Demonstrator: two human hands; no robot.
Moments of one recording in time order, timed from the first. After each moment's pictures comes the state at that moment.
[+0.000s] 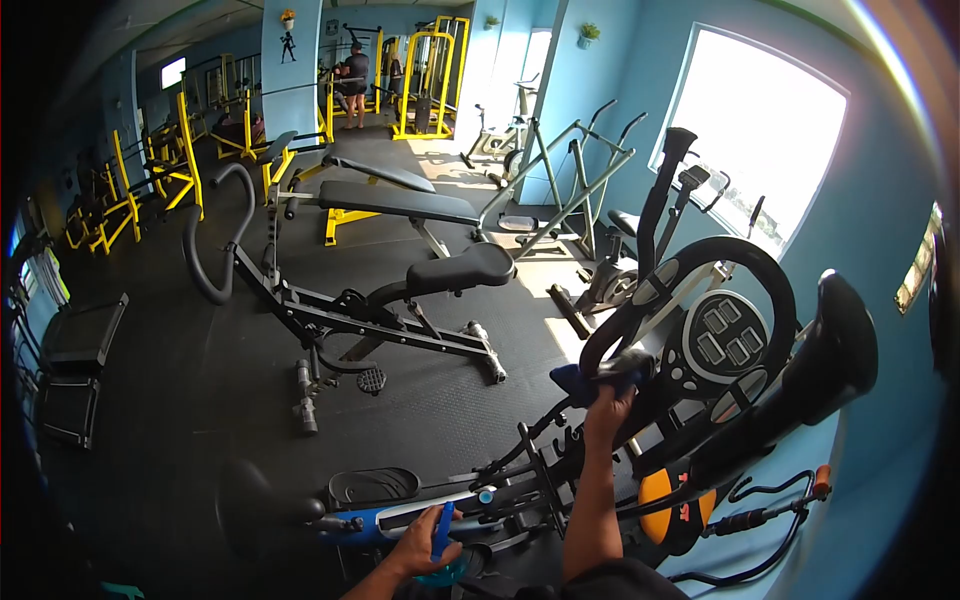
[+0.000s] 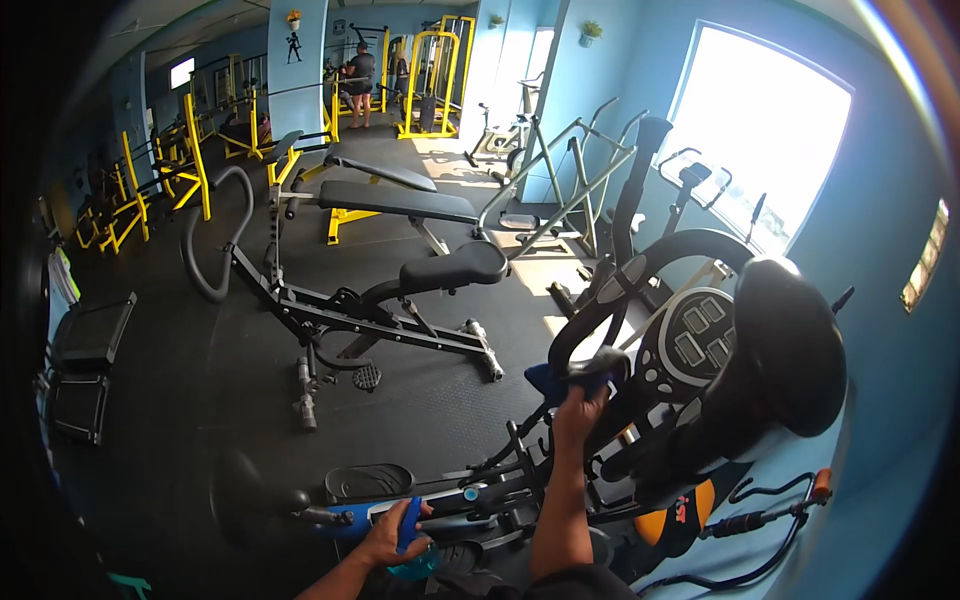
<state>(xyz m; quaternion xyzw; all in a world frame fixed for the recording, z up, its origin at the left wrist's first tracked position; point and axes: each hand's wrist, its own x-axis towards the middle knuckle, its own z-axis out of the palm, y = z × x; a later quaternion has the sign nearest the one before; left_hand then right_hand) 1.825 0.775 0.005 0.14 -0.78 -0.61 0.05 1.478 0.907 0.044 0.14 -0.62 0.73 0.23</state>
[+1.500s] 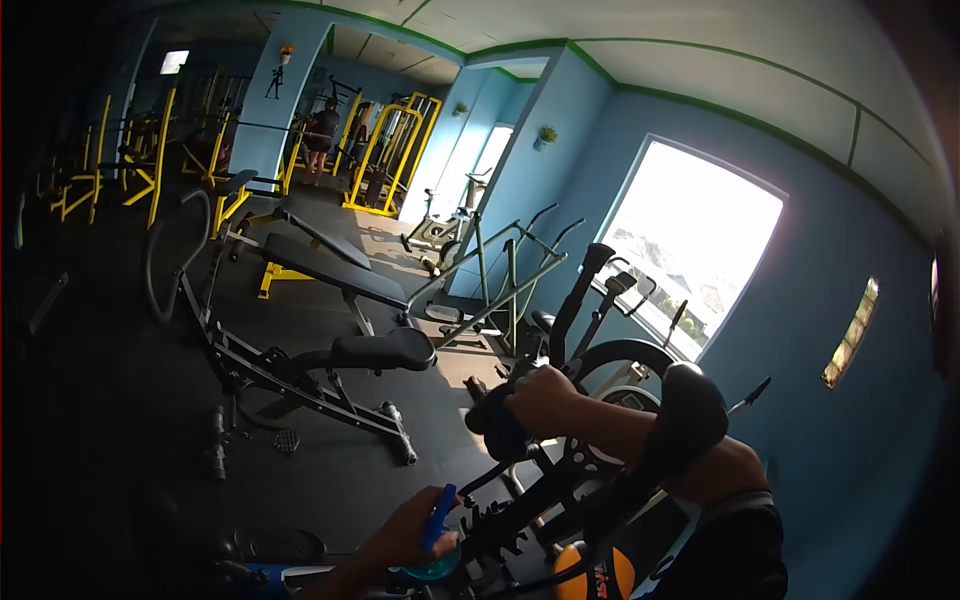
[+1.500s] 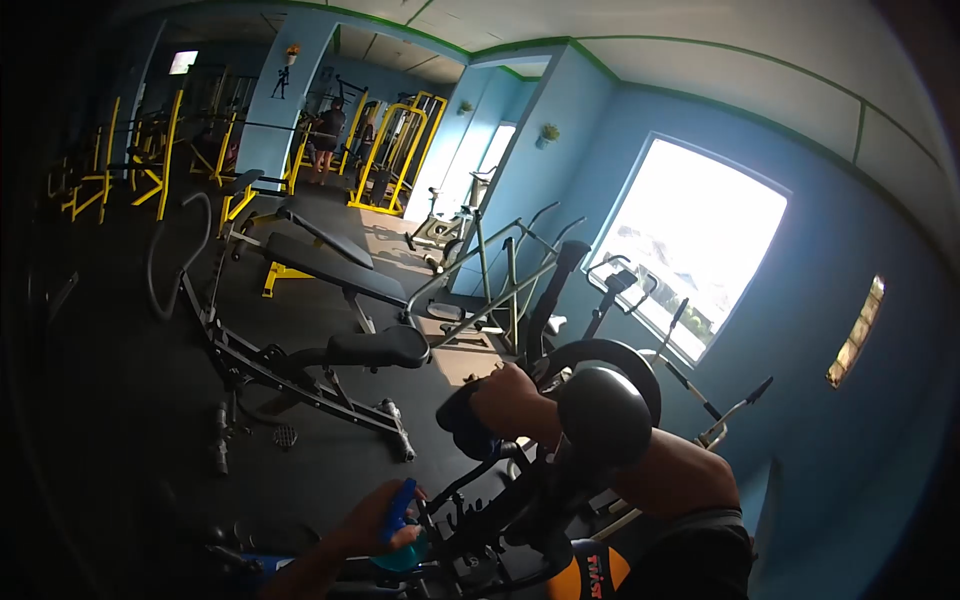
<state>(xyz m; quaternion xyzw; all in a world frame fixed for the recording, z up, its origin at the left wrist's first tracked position) 1.698 0.785 0.124 -0.06 -0.76 -0.63 0.17 1.470 0.876 0.308 0.54 -0.73 -0.41 0.07</state>
